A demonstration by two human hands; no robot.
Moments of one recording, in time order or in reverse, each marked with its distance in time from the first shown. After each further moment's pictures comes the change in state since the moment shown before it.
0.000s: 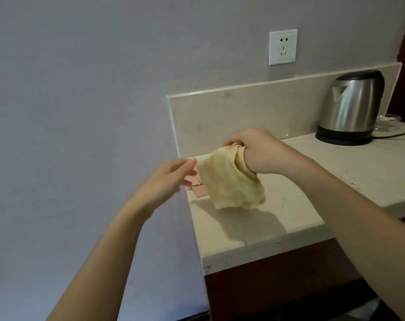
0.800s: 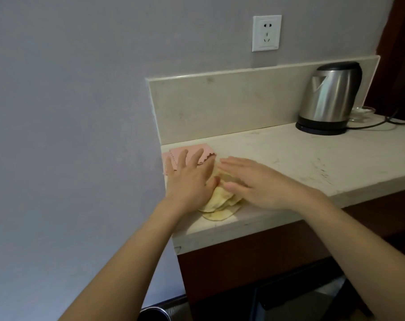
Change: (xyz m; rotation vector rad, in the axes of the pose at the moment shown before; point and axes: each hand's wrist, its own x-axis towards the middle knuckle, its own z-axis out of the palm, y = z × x) left_hand 0.034 -0.022 0.099 0.948 0.157 0.131; right_hand -0.064 0.066 0.030 -0.165 -0.226 -0.168
